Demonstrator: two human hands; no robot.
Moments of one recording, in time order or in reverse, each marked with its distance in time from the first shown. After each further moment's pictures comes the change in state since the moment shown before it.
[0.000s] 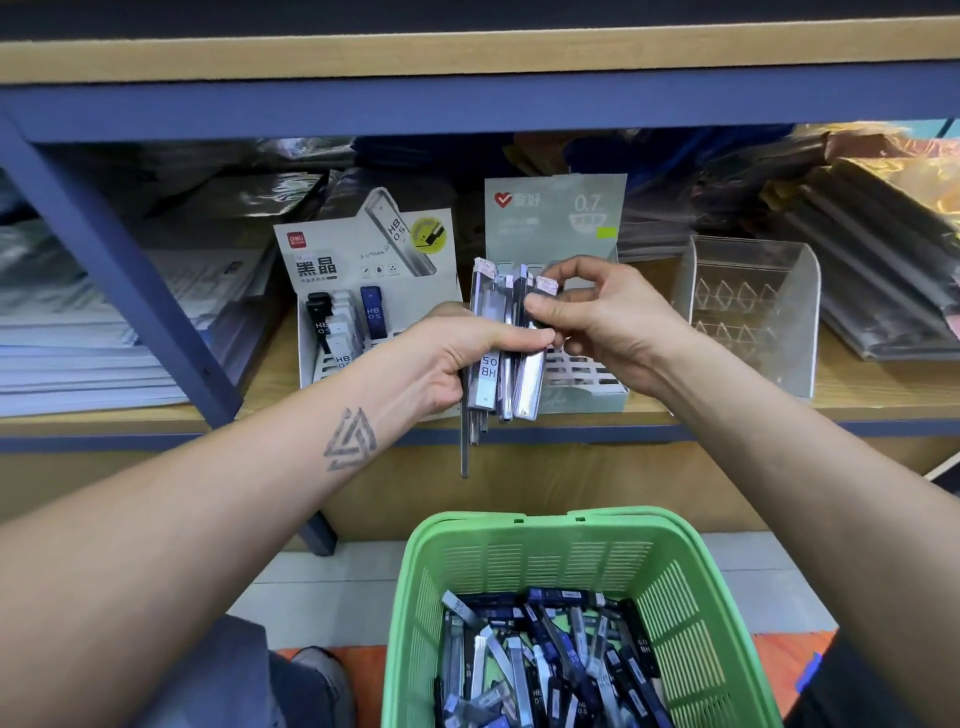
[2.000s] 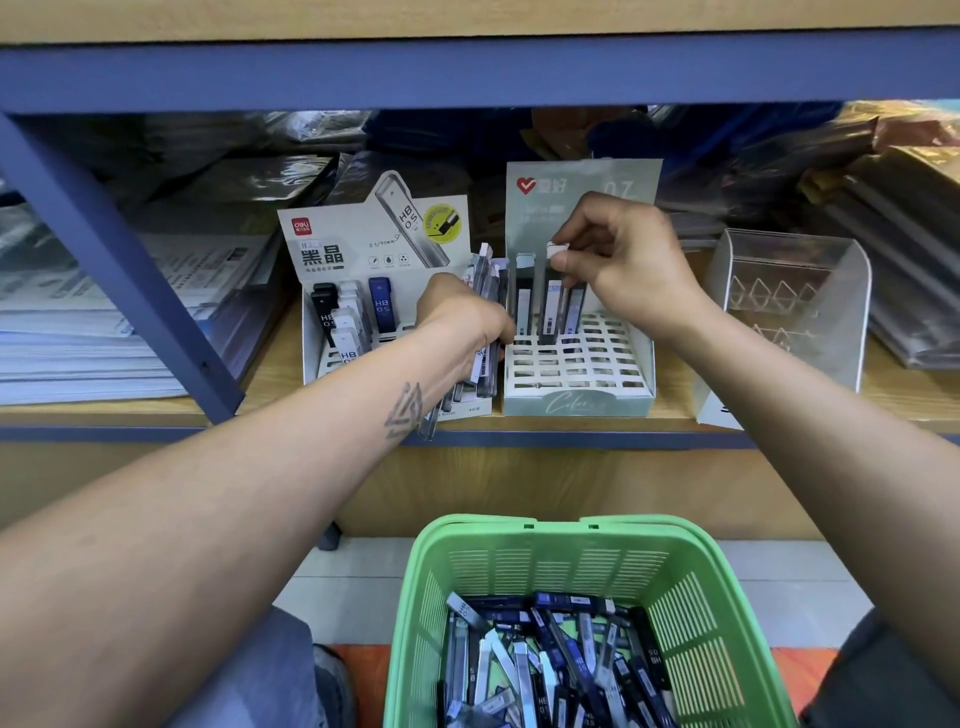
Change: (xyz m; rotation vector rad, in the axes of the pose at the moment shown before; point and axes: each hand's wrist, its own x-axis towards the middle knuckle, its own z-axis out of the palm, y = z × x) left_hand 0.055 0.007 -0.013 0.593 0.643 0.048; right_hand 0.056 -0.002 -0.010 -0.616 0.101 -0.547
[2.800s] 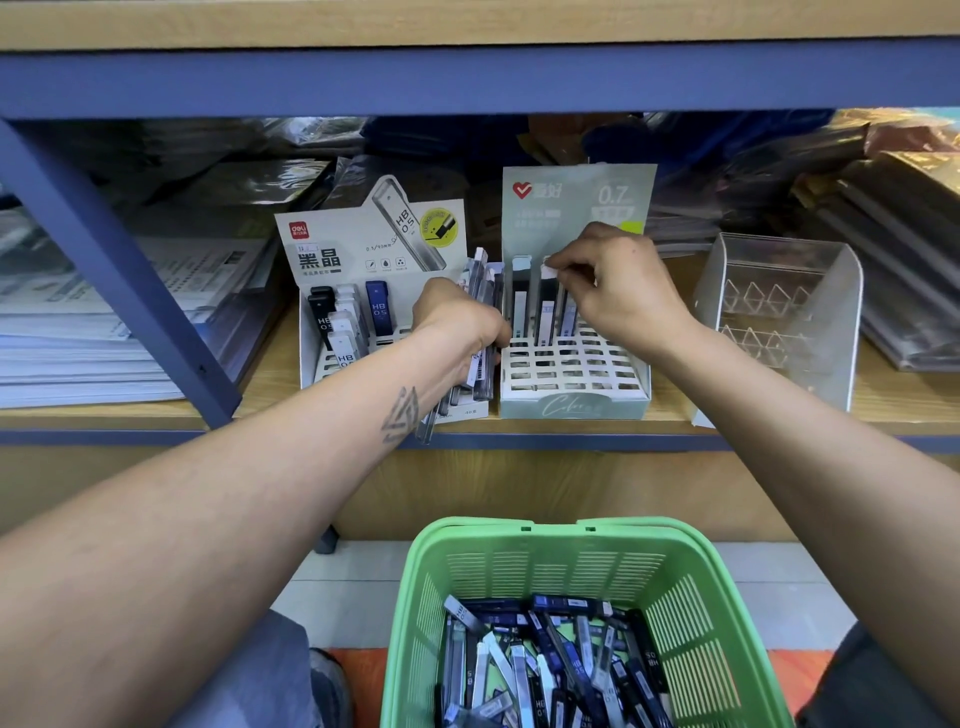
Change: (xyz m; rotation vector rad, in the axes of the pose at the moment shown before) left_hand -0.002 -0.001 -0.002 0.000 -0.020 0.004; right_hand -0.004 0.014 0.006 -0.464 -0.016 -0.102
